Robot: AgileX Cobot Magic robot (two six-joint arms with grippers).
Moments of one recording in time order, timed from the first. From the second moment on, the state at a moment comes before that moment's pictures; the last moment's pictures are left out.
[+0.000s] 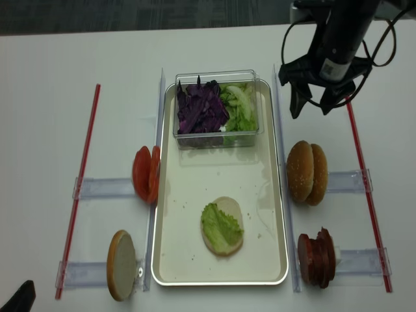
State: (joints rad) left arm -0.09 -0.02 -0.49 -0.03 1.18 -0.01; right arm 0.16 1.91 -1.50 0.22 1.21 -0.06
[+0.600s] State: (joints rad) left arm -0.09 -0.02 -0.49 -0.03 1.18 -0.01; right arm -0.01 1.91 -1.50 0.15 1.21 -0.06
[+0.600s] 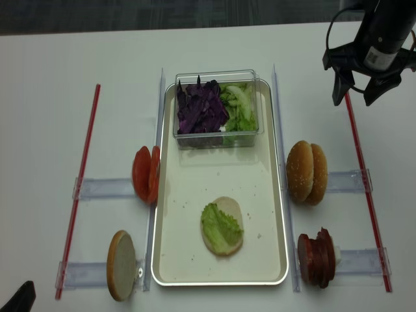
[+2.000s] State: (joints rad) left arm -0.09 -0.02 -0.49 -0.03 1.18 -0.01; right arm -0.02 1.23 -0.97 0.16 1.23 -0.08
